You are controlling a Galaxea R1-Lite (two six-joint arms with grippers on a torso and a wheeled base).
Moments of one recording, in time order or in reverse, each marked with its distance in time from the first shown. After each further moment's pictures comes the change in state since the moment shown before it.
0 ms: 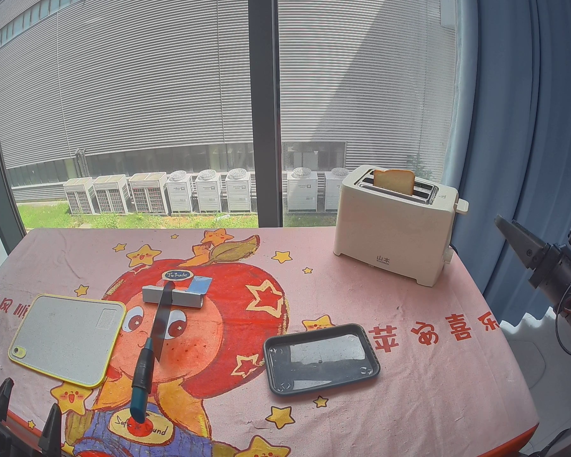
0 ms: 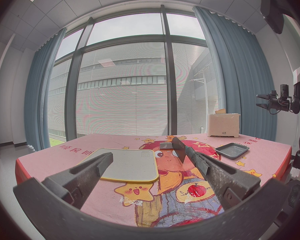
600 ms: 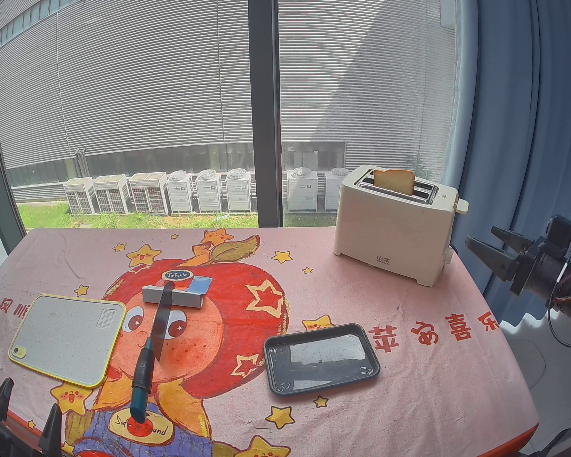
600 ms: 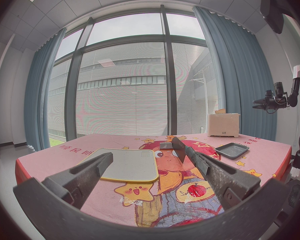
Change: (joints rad) left arm 0.000 0.000 0.000 0.000 -0.001 0.001; right arm 0.043 -0.039 -0.183 0.439 0.060 -0.255
